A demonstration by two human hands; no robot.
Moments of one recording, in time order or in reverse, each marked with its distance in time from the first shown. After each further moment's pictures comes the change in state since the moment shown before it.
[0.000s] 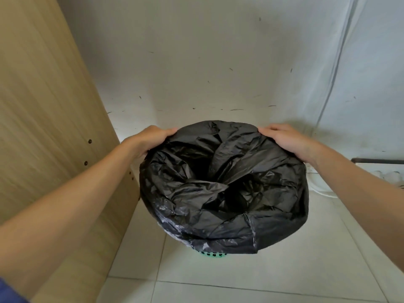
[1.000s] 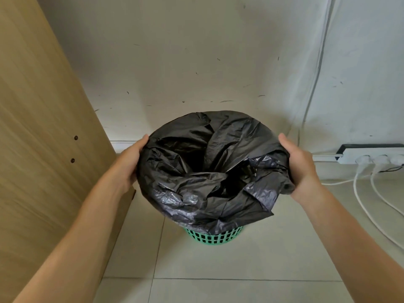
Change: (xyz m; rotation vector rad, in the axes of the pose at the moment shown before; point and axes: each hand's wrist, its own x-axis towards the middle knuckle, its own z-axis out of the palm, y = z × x) left_hand -0.056 -0.059 0.029 -0.650 -0.005 -0.049; right_hand -0.105 0.039 0.045 0.912 0.290 0.067
